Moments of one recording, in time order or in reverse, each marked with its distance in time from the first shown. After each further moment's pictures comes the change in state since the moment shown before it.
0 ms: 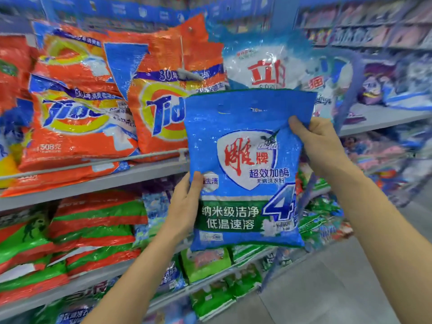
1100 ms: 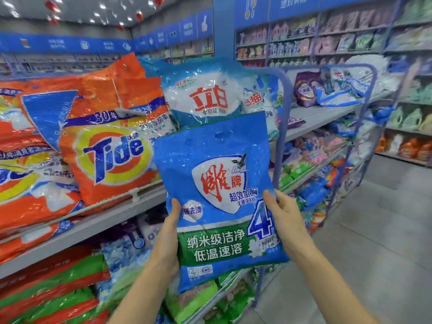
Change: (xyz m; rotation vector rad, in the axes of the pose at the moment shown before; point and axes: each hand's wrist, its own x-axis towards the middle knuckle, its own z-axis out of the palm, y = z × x) left_hand 0.012 -0.001 0.041 -0.474 -0.210 -0.471; right_hand -0.088 0.060 -0.011 0.033 0.275 0.191
